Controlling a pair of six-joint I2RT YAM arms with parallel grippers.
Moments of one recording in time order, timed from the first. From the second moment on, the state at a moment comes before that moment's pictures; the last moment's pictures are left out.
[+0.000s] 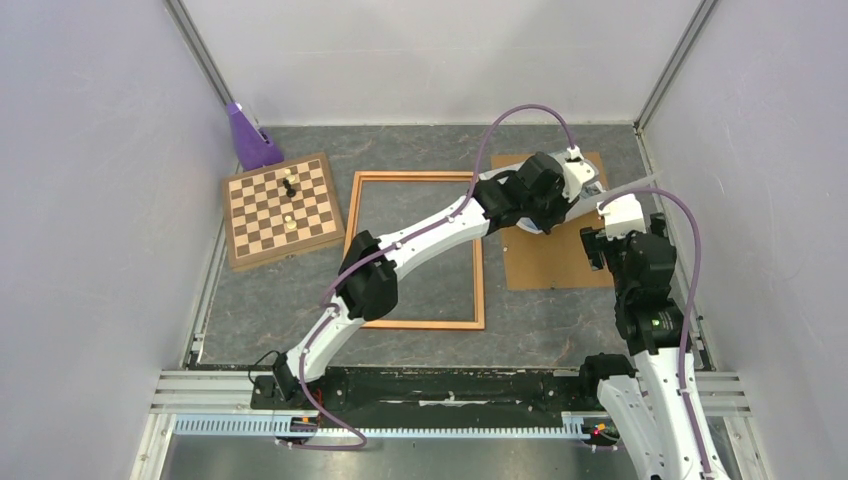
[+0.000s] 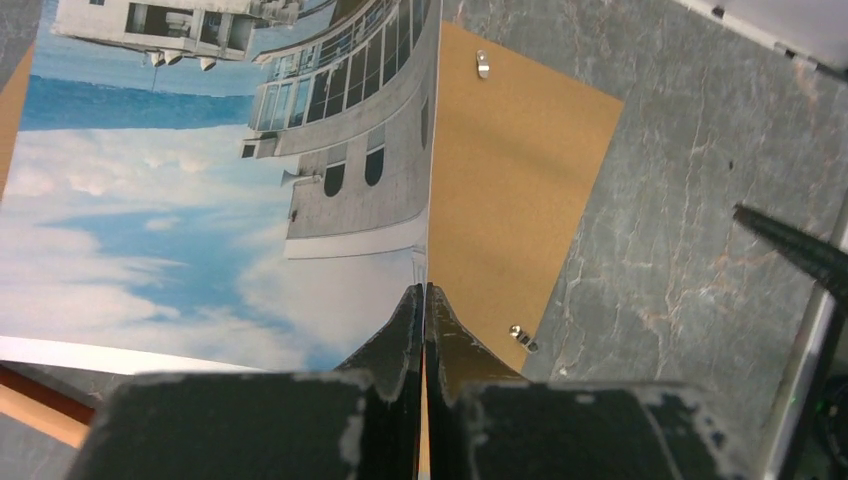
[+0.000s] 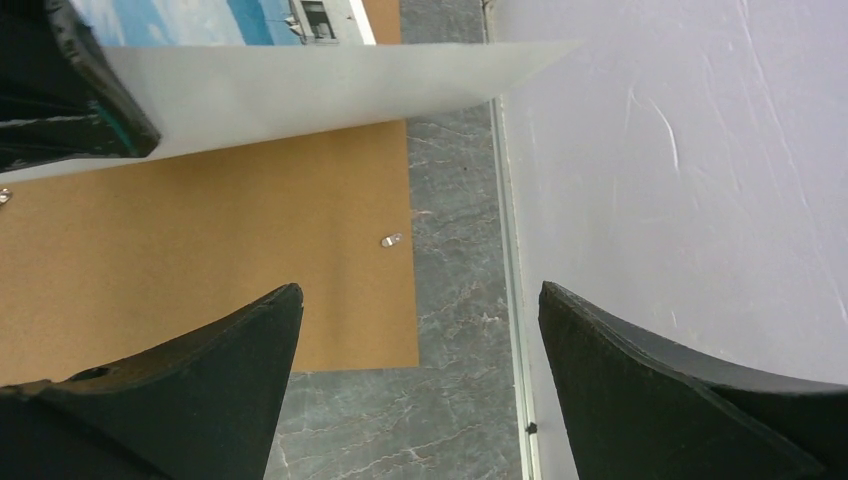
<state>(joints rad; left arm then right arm) -1.01 2.37 2.32 -0.48 0.13 -0.01 0.04 0.56 0.64 -0.38 0.23 -0.42</state>
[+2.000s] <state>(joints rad) -0.67 1.44 2.10 -1.05 0.37 0.39 0.02 1.01 0.97 -0.23 -0.60 -0.46</state>
